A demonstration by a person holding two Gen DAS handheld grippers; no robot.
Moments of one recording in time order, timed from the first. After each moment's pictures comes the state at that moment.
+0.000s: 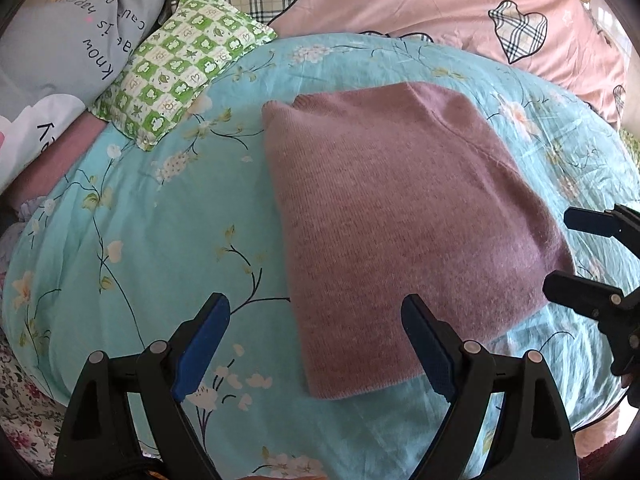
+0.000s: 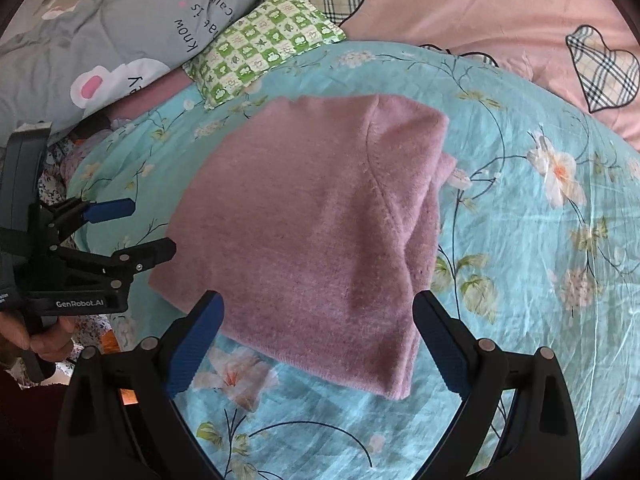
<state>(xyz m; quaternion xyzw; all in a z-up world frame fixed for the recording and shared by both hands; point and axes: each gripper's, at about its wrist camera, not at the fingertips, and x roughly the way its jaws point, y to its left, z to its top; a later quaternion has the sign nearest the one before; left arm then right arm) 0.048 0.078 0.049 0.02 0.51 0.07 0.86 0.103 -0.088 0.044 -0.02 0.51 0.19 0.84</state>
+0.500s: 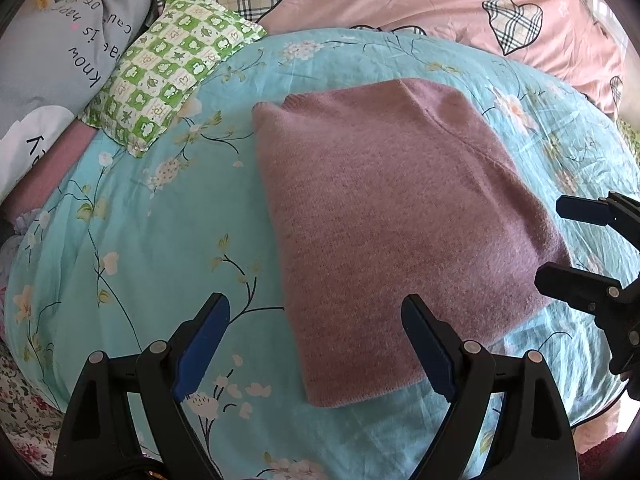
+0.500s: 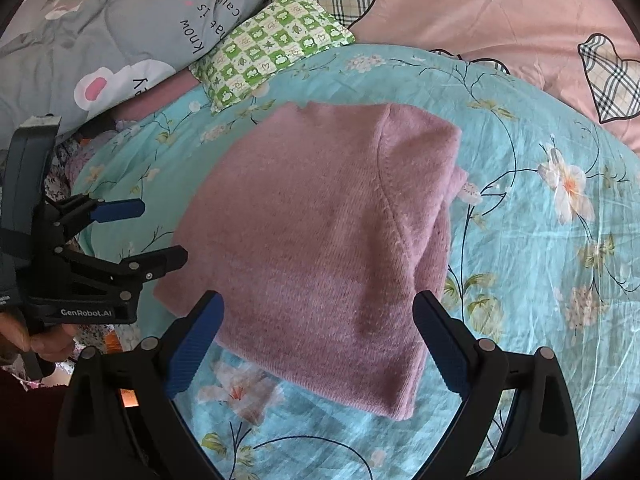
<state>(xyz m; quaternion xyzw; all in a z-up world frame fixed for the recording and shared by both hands) 0.057 0.074 0.053 0.02 0.52 0.06 0.85 0.116 -0.086 0.047 -0.02 0.51 0.20 0.84</state>
